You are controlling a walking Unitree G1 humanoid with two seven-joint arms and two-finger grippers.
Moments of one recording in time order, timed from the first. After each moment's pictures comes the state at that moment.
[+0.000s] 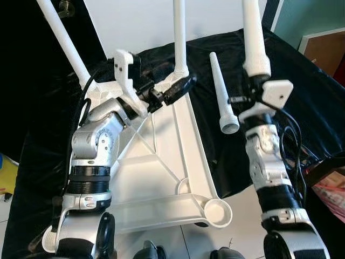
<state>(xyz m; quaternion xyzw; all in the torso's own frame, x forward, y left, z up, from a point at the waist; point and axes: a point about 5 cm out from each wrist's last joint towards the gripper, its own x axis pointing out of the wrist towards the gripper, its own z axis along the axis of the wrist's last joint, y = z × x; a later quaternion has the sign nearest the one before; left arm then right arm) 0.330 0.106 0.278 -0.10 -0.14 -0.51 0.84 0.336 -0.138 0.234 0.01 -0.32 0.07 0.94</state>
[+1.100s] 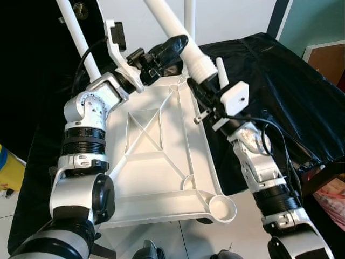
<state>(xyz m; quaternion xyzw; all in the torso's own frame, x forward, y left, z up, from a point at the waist) 0.369 0.116 0.296 -0.25 -0.07 -0.51 0.82 0.313 -0.084 0.223 -0.09 -0.31 0.31 0.89</state>
